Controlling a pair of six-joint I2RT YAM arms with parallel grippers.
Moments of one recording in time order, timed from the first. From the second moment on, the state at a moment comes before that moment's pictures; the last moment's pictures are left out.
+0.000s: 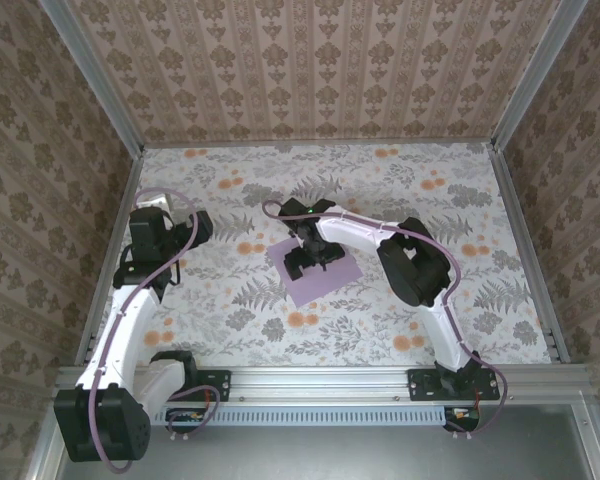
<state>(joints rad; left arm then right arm) -0.05 0.95 0.72 -0.32 0.05 -0.32 0.73 2.20 1.69 -0.98 0.02 0.29</state>
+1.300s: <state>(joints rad) -0.09 0.97 0.72 -0.33 0.07 -0.32 0.71 2.18 1.66 -0.95 0.03 0.34</state>
